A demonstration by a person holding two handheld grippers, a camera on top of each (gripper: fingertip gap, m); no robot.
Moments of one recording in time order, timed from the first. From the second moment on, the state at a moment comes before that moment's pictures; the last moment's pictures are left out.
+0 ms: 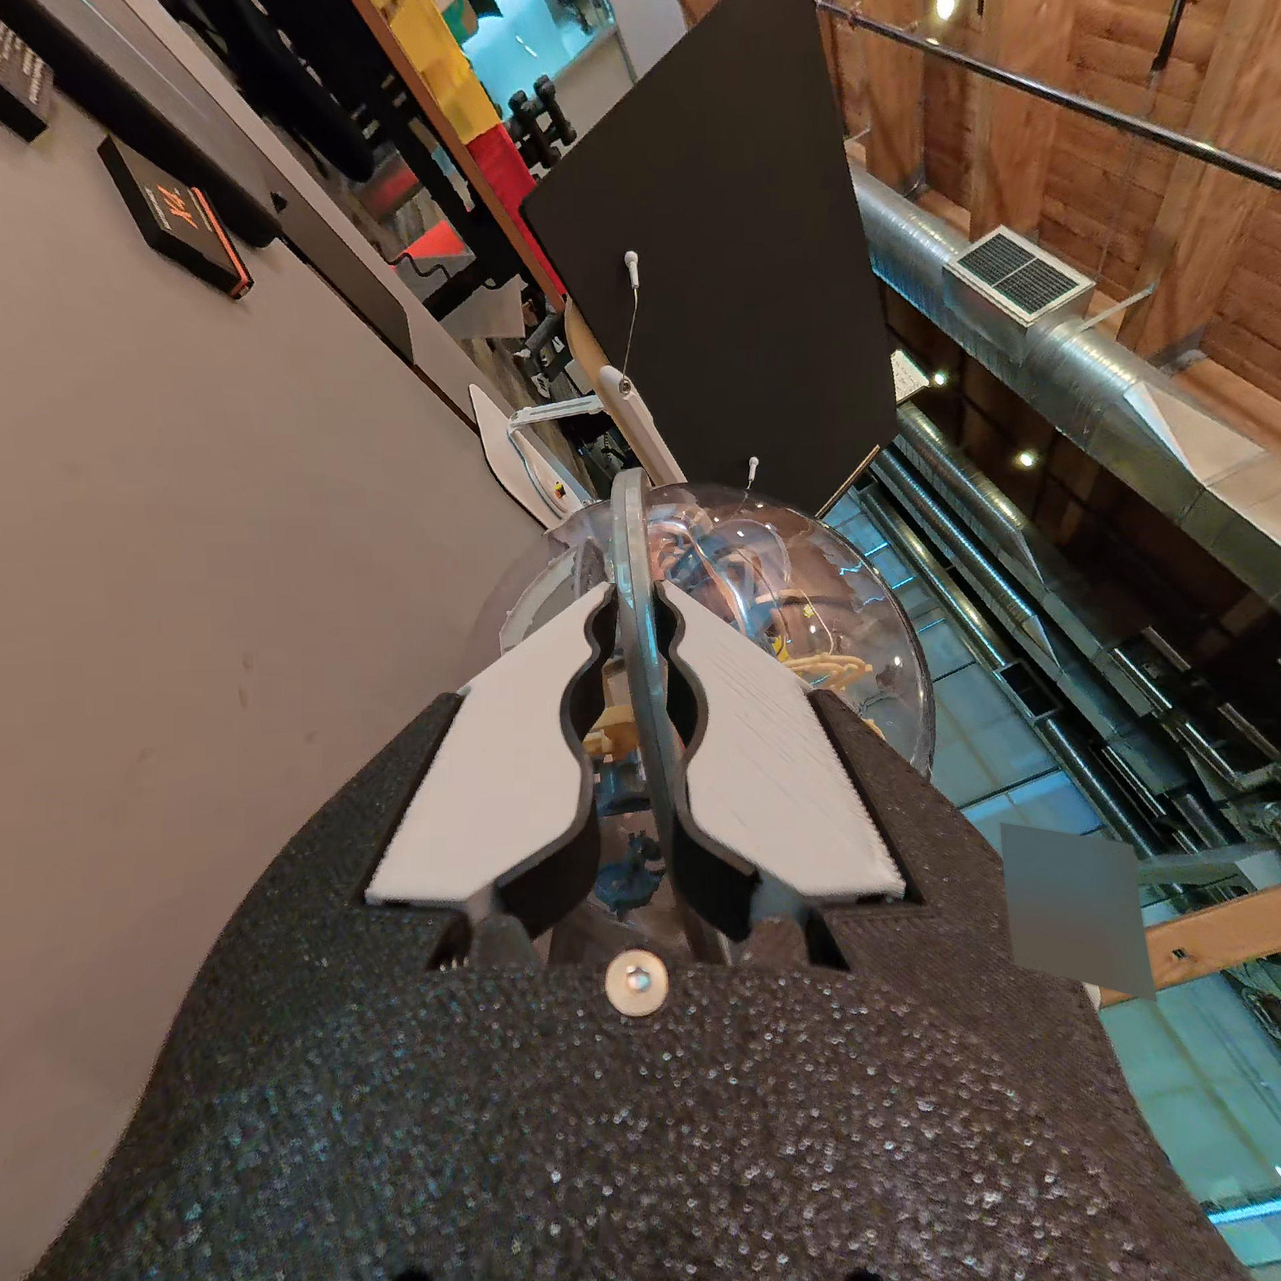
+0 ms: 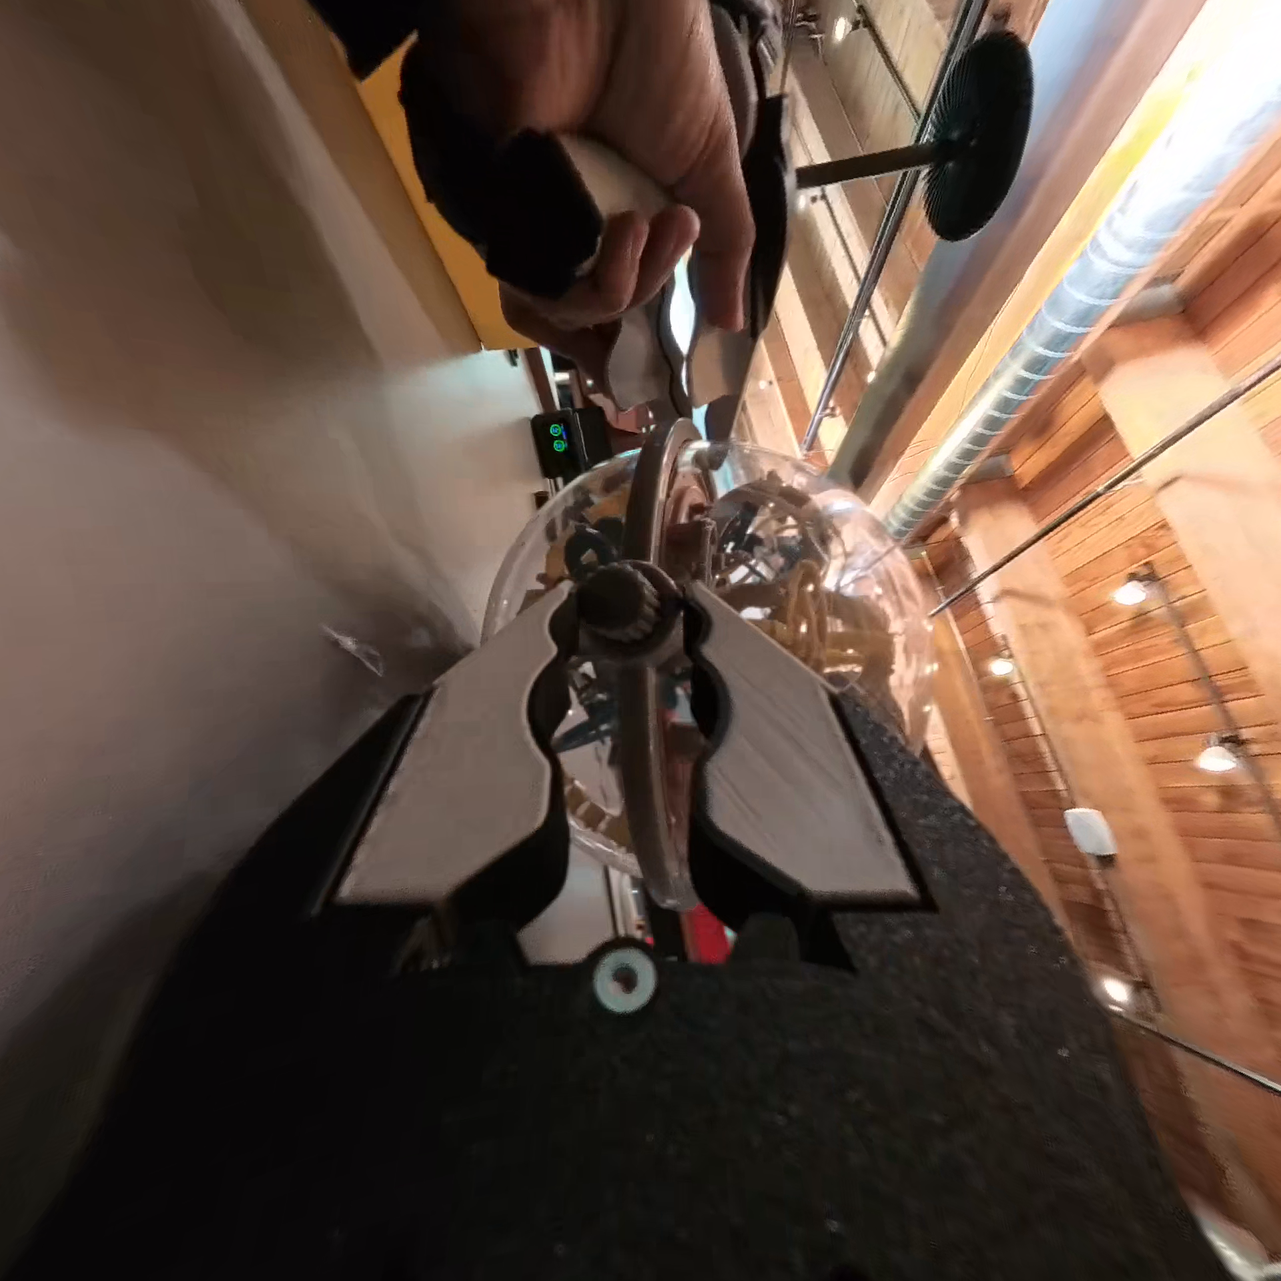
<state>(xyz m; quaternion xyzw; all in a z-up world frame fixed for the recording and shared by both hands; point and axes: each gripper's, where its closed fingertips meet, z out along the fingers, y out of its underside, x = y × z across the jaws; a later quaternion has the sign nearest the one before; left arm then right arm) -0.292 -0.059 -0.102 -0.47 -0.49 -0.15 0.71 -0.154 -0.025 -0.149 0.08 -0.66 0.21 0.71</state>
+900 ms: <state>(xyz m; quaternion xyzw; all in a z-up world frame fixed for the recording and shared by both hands) -0.252 -0.051 -0.041 -0.57 -0.32 0.00 0.76 -0.147 0.050 -0.063 -0.24 -0.53 0.66 0.47</state>
